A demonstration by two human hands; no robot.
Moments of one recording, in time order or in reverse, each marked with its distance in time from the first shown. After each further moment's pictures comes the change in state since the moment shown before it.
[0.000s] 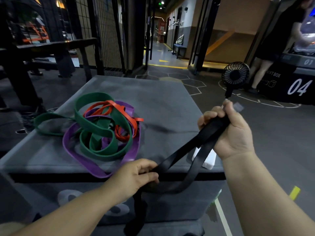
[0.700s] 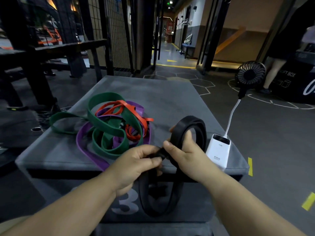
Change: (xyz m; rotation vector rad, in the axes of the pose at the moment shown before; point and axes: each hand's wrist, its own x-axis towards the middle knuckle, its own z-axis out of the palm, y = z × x) left_hand -0.010 0.029 -0.021 -0.403 0.017 0.017; right_hand -0.038 0.077 0.016 -1.254 -0.251 0.072
